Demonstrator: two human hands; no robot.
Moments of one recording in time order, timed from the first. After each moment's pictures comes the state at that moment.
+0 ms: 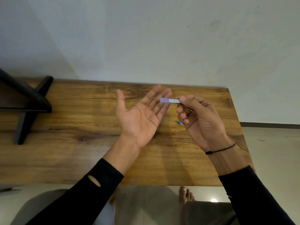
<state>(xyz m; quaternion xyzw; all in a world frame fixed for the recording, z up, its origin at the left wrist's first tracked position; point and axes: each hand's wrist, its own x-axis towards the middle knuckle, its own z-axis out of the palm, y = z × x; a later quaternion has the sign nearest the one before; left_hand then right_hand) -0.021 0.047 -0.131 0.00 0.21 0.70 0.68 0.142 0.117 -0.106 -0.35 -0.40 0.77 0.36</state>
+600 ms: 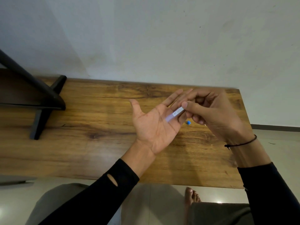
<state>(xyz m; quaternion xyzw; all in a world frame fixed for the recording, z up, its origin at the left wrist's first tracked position) 0.005 0.044 -0.128 0.05 0.16 0.70 0.69 0.145 0.134 -0.082 -0.31 -0.67 0.62 0.27</state>
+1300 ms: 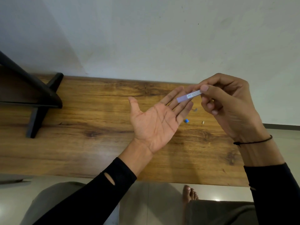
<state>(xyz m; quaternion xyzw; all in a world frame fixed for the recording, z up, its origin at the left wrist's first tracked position) 0.004 0.045 -0.132 0.03 0.07 0.69 0.72 0.162 0.141 -0.067 -0.30 -0.61 0.62 0.38</state>
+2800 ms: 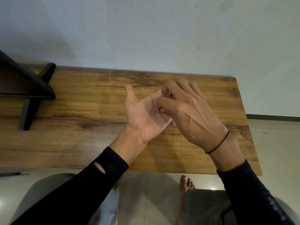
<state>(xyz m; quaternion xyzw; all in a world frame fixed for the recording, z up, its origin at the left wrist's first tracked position) -0.003 0.040 -0.133 0.00 0.21 0.67 0.72 0.129 0.093 -0.084 -0.19 -0.97 0.00 0.15</state>
